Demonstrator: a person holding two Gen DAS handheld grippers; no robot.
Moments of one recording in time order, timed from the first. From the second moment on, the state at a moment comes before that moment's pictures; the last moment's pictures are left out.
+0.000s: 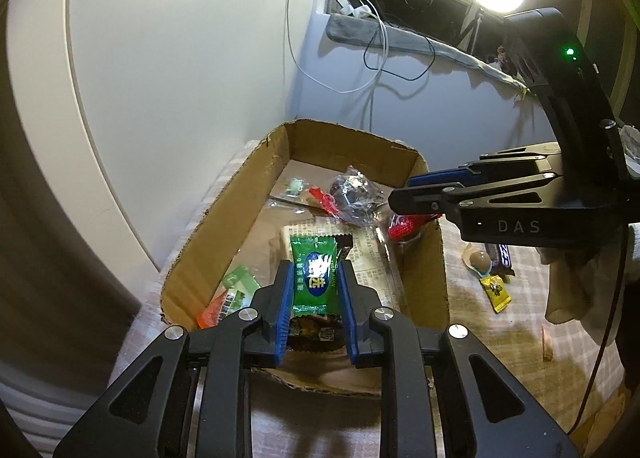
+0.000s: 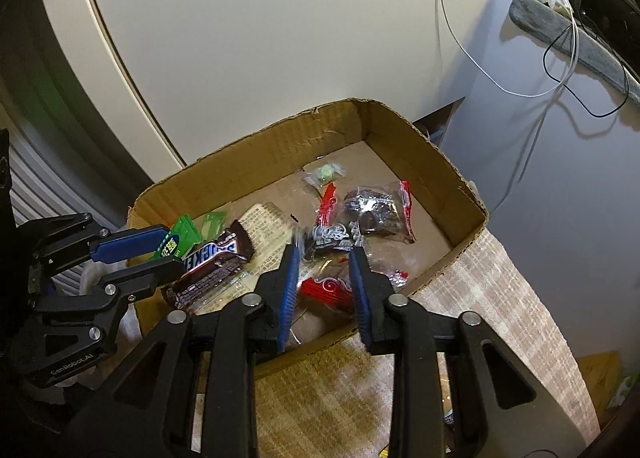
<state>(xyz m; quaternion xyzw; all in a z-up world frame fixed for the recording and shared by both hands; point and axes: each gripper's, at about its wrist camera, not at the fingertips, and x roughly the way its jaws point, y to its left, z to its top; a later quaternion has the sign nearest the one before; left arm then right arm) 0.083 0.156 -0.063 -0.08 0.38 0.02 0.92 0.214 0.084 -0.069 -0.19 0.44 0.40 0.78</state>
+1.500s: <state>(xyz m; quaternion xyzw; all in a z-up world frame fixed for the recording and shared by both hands) 0.085 0.048 -0.054 -0.05 0.38 -0.07 0.92 0.153 -0.119 -0.067 -0.10 0.49 0.27 0.82</state>
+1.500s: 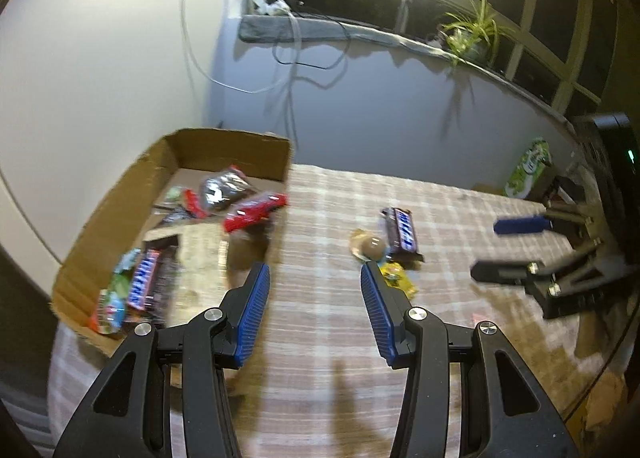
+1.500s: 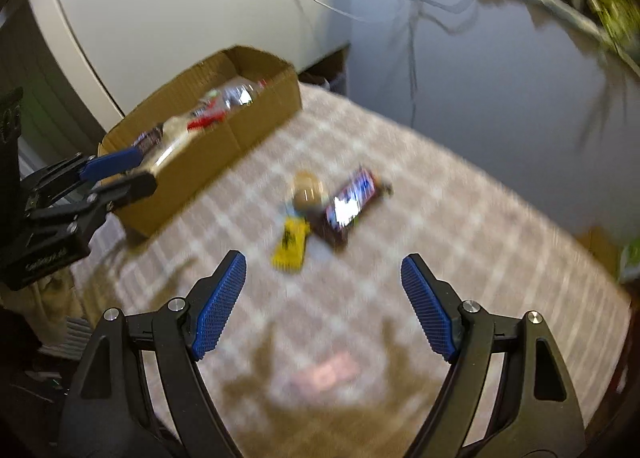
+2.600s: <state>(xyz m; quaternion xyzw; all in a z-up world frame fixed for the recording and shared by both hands) 0.143 -0.011 -0.121 -0.08 0.48 -0.15 0.86 0.112 -0.127 -0.135 -0.10 0.54 0.17 0.82</state>
